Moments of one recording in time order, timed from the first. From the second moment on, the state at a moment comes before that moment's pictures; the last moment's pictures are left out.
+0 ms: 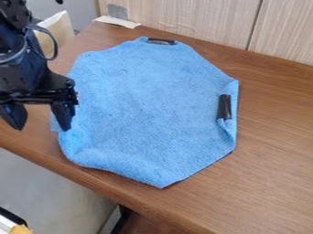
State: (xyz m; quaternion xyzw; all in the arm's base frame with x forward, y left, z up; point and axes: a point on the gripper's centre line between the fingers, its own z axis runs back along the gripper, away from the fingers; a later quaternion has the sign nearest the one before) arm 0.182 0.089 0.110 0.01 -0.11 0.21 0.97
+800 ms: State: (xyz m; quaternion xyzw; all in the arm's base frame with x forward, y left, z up) arm 0.232 0.065 0.160 0.04 -0.12 0.13 0.98
